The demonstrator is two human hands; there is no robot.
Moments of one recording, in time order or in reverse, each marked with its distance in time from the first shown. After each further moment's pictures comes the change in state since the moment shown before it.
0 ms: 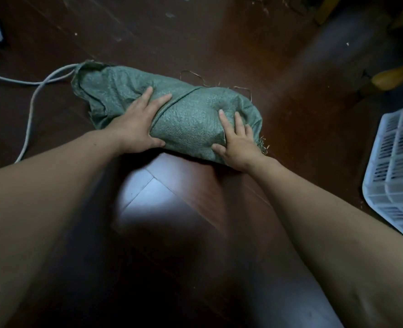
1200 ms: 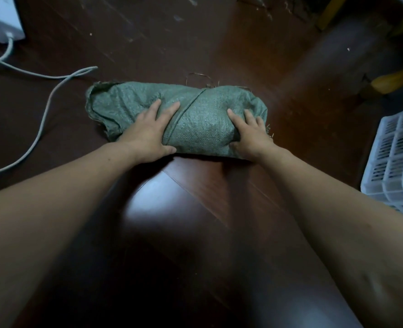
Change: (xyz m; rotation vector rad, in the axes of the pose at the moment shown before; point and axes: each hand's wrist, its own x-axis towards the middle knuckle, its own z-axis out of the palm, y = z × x) left_hand -0.039 0.025 0.012 0.074 0.021 -0.078; right_hand -0.014 0.005 -0.020 -0.081 0.034 0.031
